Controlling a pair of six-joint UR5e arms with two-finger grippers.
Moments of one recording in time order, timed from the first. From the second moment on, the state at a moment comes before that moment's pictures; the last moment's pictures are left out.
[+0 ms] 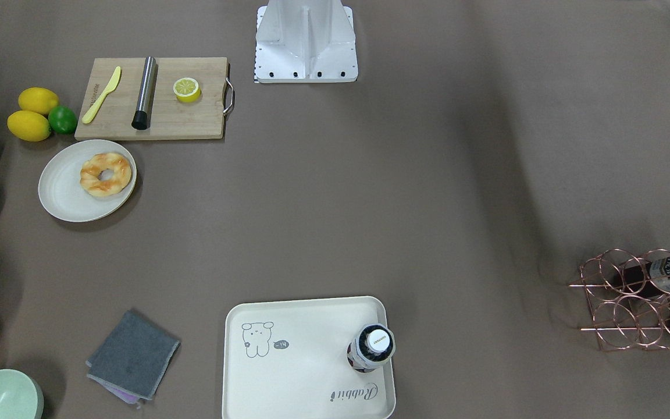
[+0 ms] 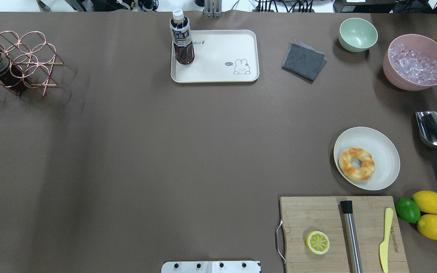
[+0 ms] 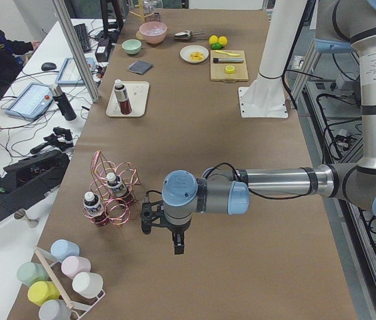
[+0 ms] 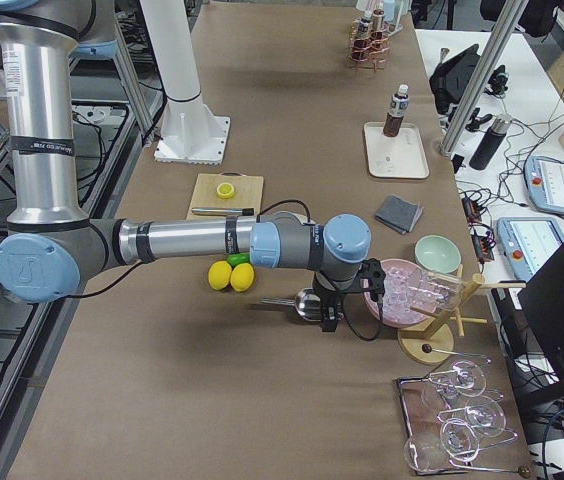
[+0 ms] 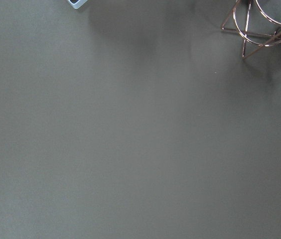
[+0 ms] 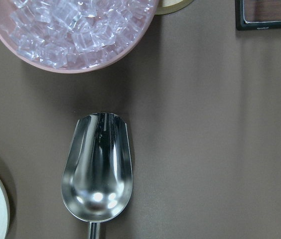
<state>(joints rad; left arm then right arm) -1.65 -1.40 -1.71 -1.64 -2.35 -0.10 1.54 -1.56 1.67 -1.68 2.39 -0.05</state>
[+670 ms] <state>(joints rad) -1.65 -1.40 -1.71 -1.64 -2.35 -0.10 1.55 -1.55 1.69 -1.68 2.38 -0.05</state>
